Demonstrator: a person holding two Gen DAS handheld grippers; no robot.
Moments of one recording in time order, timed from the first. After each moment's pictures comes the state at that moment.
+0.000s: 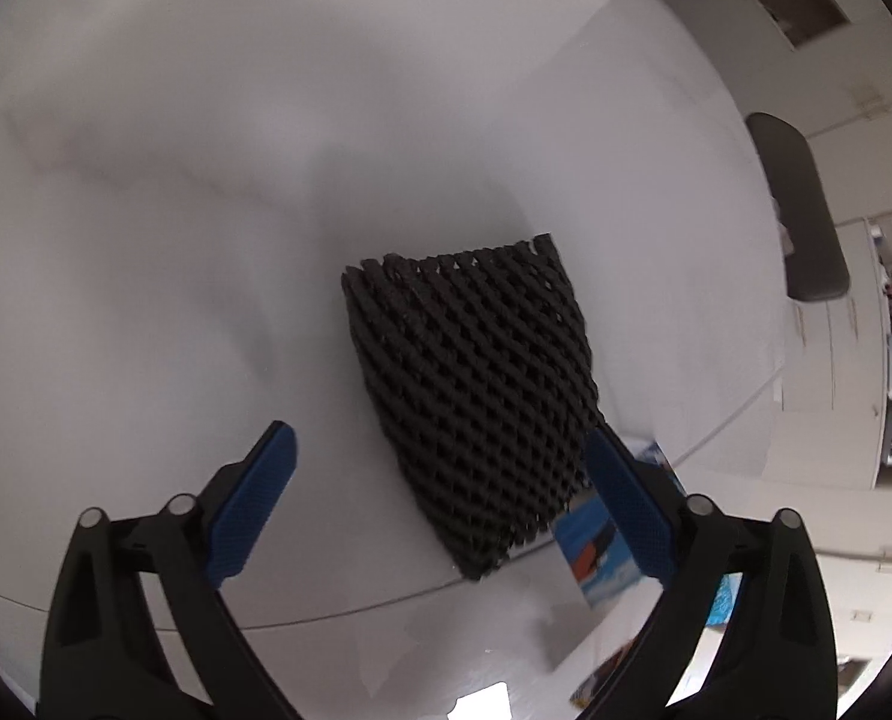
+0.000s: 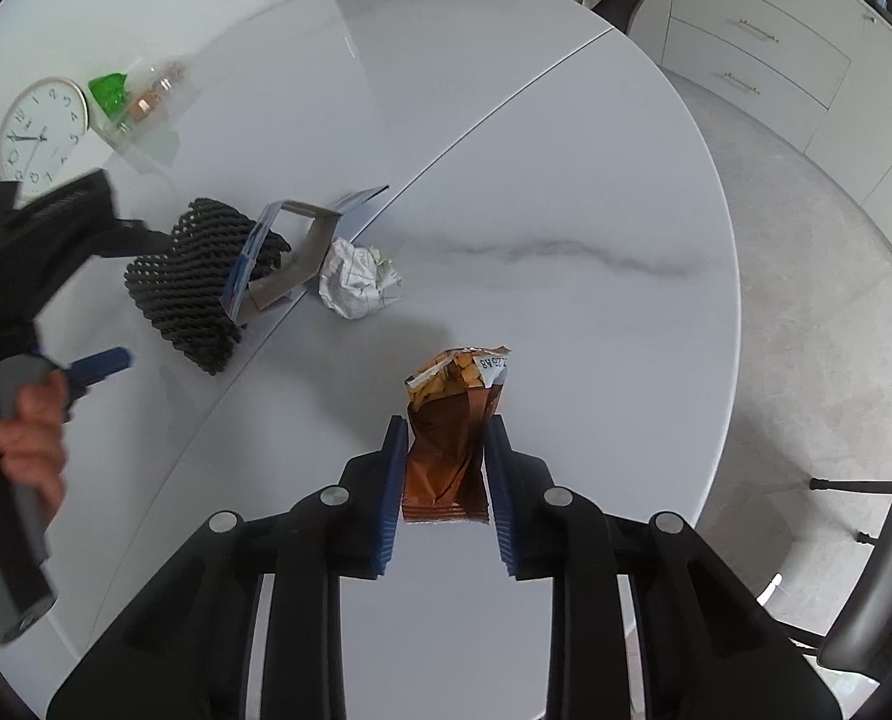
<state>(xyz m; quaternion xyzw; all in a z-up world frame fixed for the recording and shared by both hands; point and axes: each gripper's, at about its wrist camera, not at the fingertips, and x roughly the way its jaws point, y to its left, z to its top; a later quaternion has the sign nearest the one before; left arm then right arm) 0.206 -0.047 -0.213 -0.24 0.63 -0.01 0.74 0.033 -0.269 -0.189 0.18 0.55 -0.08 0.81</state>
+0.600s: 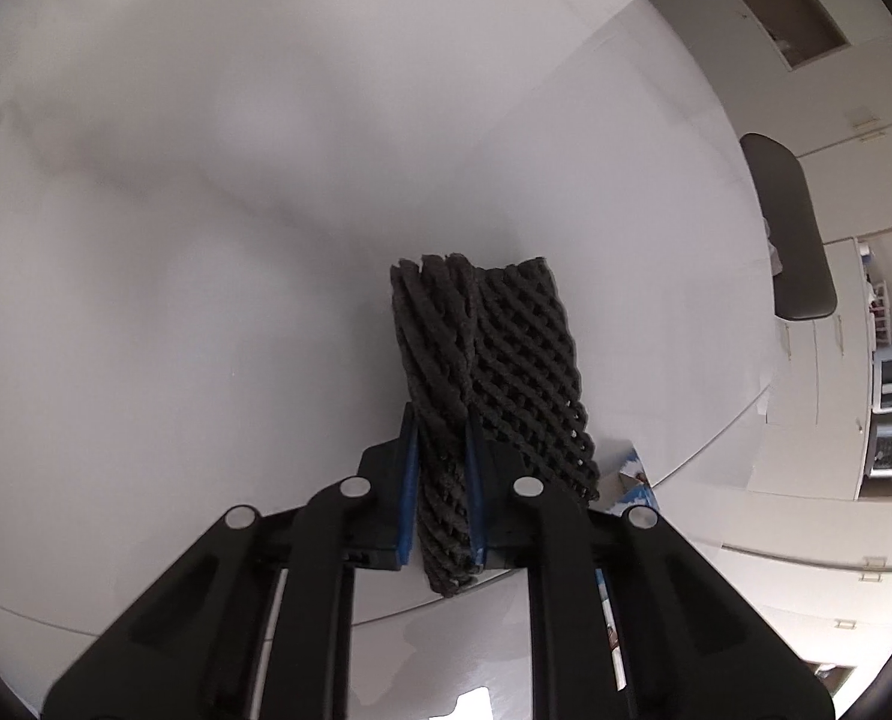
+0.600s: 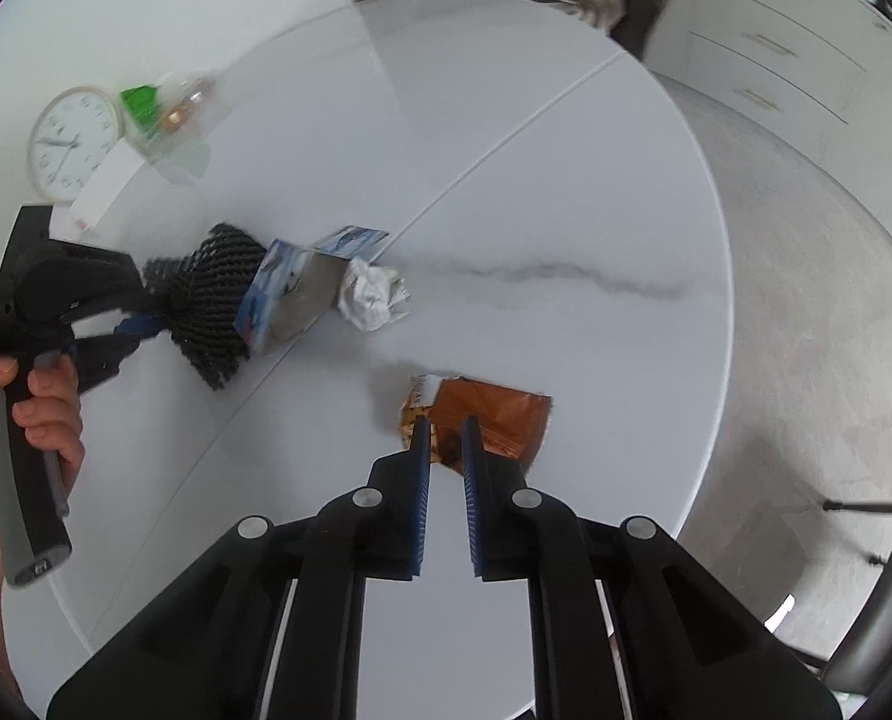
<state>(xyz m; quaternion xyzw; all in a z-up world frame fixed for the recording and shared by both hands) 0.210 -0.027 -0.206 -0.25 0.62 -0.02 0.74 0.025 -0.276 -0.175 0.18 0.53 -0.04 0.83</state>
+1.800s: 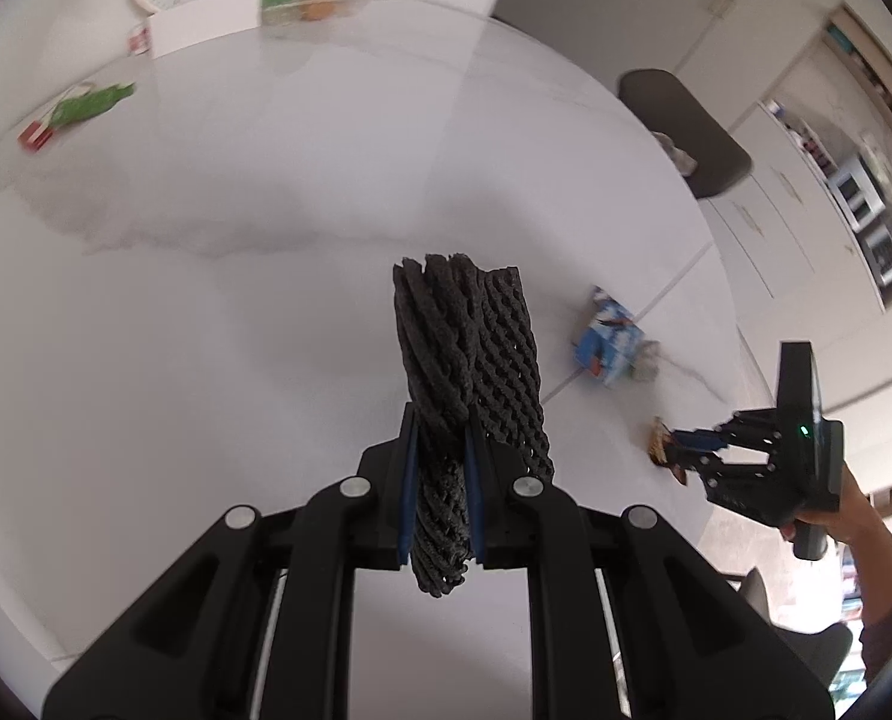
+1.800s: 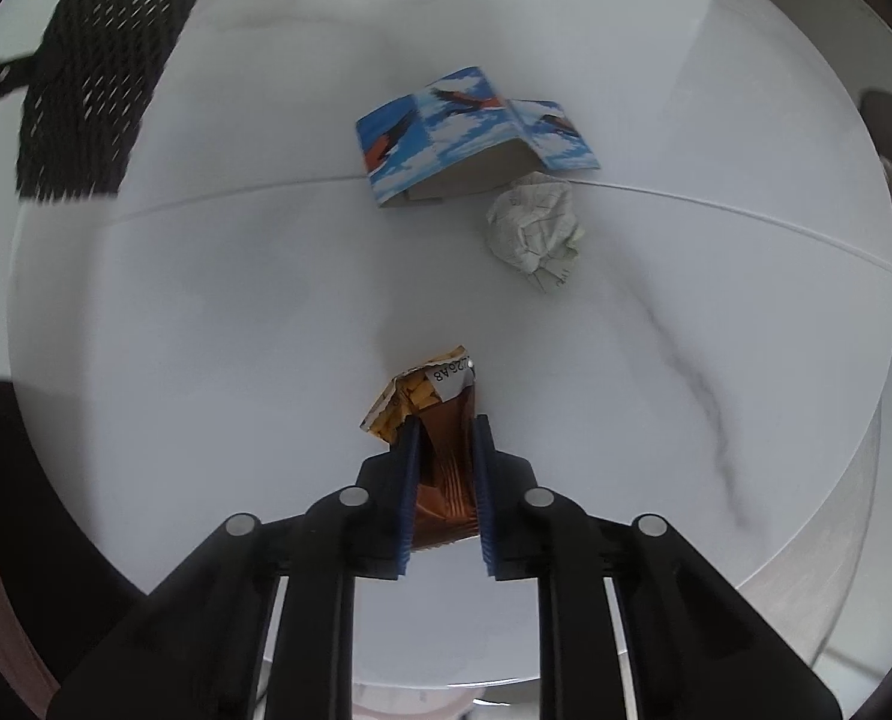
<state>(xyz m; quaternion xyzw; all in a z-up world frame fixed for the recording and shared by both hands) 0.081 0.032 -0.102 -0.08 0.55 -0.13 0.82 0.077 -0.256 -0.209 -0.13 0.61 0.23 0.75</state>
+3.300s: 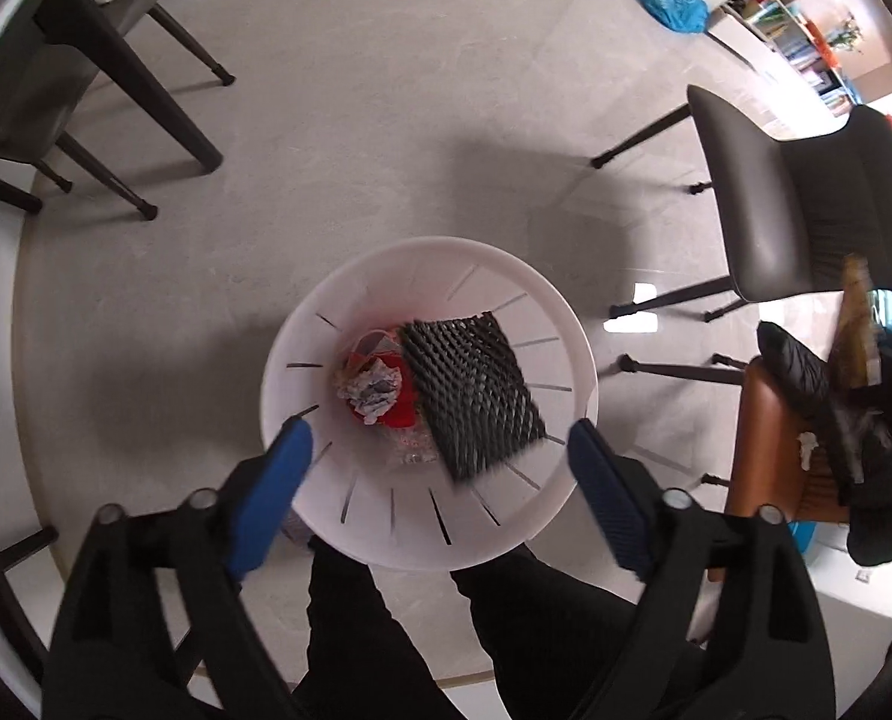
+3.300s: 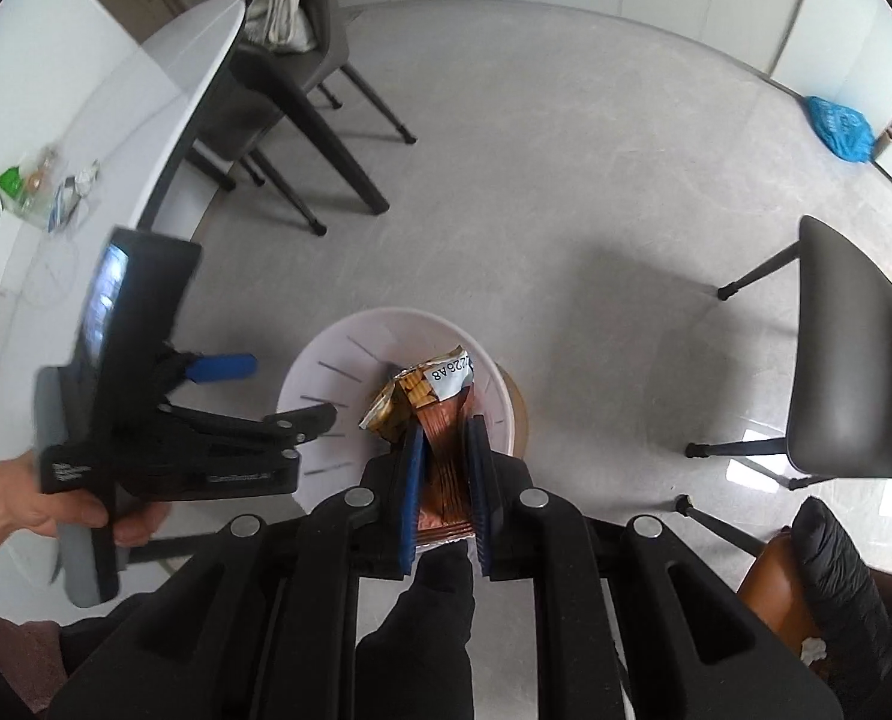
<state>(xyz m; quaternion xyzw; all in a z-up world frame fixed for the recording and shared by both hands) -0.154 -0.338 -0.301 0.29 0.62 -0.43 0.59 -0.310 -0.419 -0.234 0.28 0.55 -0.21 0.76</state>
